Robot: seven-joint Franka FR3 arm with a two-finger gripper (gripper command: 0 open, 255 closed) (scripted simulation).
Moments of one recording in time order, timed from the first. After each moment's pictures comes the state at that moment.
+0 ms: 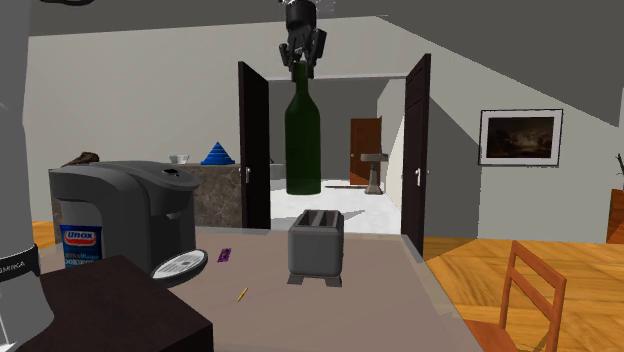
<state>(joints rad) -0.03 0.11 -0.34 -1.37 -0.02 1.47 -0.35</state>
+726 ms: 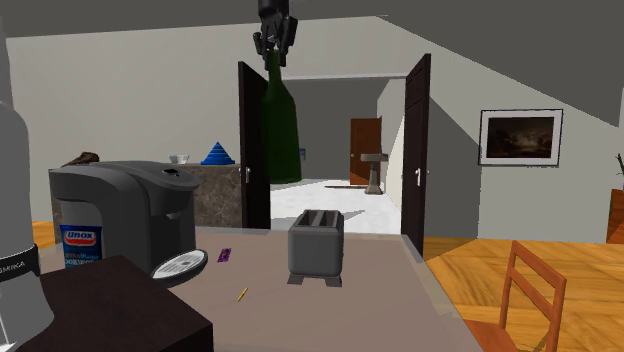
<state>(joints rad) 0.03 -0.06 -0.29 -1.50 -0.07 1.43 -0.25</state>
